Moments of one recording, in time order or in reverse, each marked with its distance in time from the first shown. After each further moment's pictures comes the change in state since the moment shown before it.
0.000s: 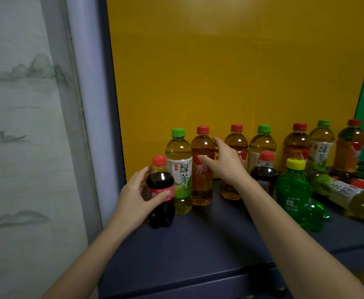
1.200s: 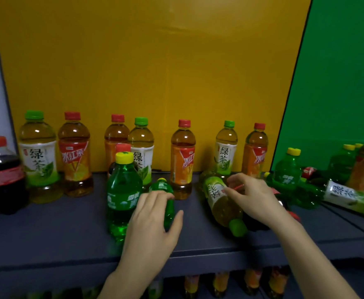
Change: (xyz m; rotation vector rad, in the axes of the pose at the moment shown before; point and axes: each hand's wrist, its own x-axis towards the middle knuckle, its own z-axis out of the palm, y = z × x) left_hand -0.047 0.167 0.327 0.434 0.136 0.176; right_hand -0.053 0.269 -0.244 -0.231 -0.132 0.005
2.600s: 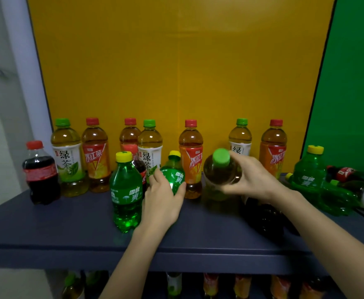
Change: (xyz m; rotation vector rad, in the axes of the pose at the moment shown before) left_hand 0.052 0.012 0.028 0.200 -0.045 -0.478; right_hand 0.059 0.023 -0.003 0.281 -0.116 -0.590
